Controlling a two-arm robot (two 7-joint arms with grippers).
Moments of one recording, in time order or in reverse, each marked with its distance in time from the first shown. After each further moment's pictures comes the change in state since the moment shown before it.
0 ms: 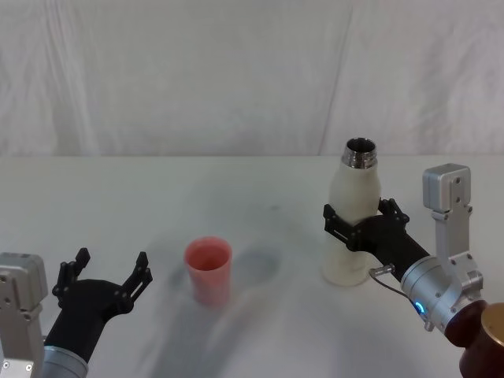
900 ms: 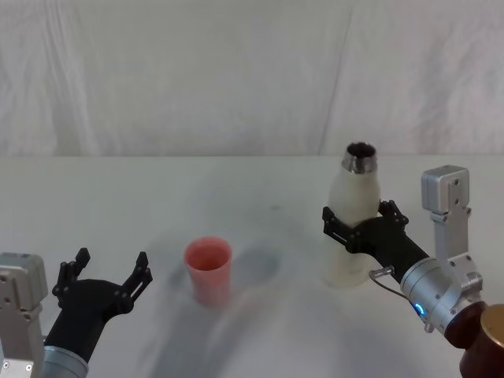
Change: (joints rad) left arm 0.000 0.000 0.000 0.000 0.000 0.000 0.000; right arm -0.002 0.002 -0.002 0.001 -0.003 0.002 0.003
